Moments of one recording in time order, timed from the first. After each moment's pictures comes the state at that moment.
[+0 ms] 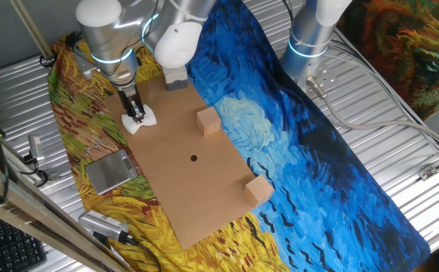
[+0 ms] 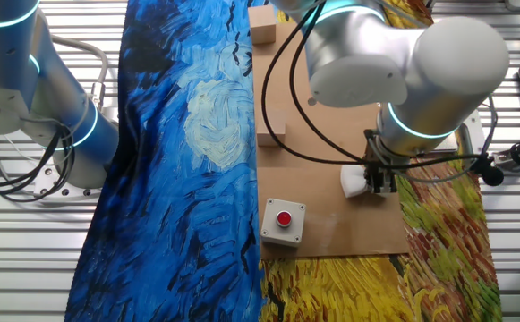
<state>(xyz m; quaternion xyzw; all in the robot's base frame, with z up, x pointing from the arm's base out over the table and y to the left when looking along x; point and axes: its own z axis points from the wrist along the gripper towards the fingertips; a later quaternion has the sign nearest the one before) 0.582 -0.062 0.030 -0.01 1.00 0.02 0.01</state>
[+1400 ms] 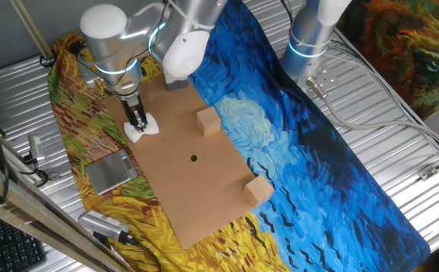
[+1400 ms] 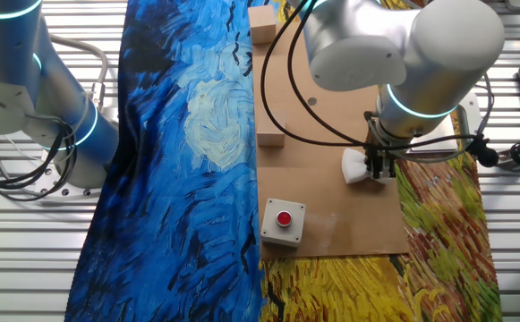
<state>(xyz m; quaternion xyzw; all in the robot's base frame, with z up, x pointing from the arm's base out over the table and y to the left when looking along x) 0.586 -0.033 0.031 0.01 1.00 0.01 0.01</state>
